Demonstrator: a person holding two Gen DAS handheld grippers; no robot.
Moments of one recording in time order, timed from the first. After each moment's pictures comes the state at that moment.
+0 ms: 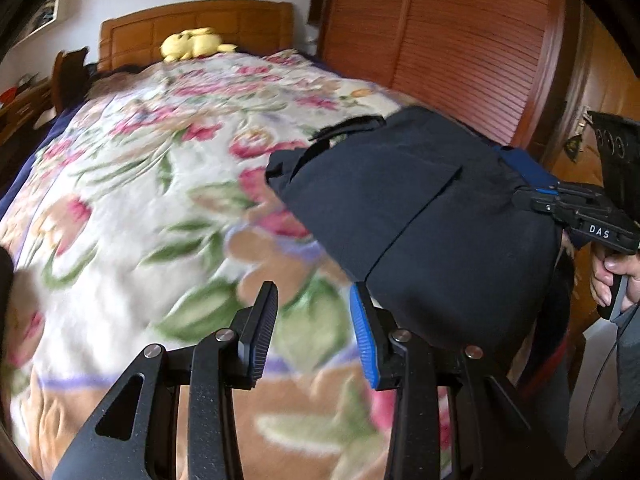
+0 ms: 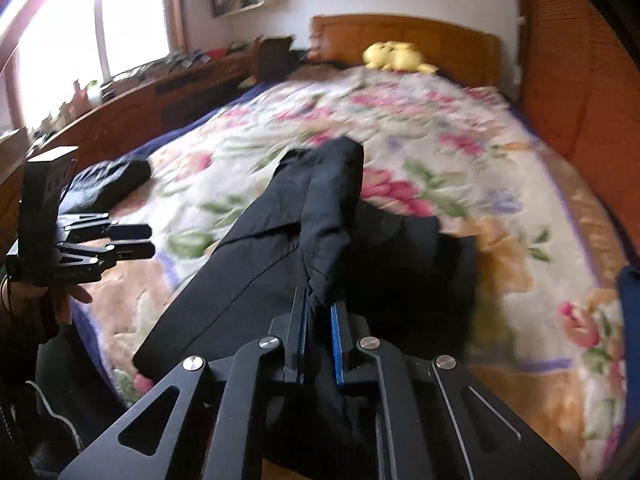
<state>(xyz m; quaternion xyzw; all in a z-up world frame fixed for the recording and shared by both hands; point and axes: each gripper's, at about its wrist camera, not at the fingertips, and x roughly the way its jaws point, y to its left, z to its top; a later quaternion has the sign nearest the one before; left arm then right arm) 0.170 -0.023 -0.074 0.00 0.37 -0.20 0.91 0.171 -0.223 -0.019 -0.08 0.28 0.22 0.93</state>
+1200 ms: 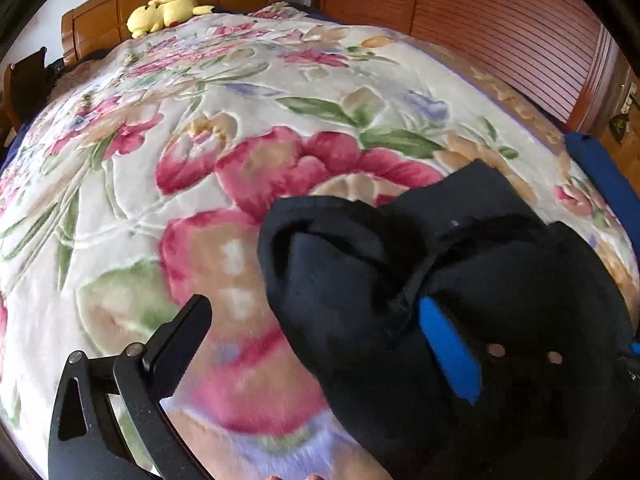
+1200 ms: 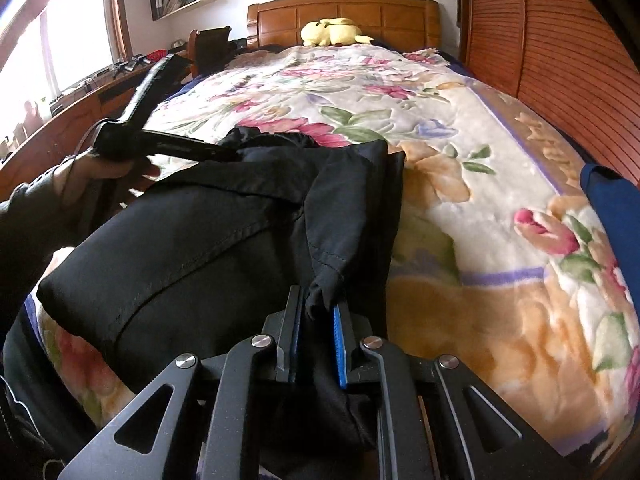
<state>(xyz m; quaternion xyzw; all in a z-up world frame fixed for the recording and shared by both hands) 0.369 -0.119 -0.136 0.05 0.45 -0.18 0.87 0.178 -0.282 -0.091 -0.03 0.32 0.16 0.93</state>
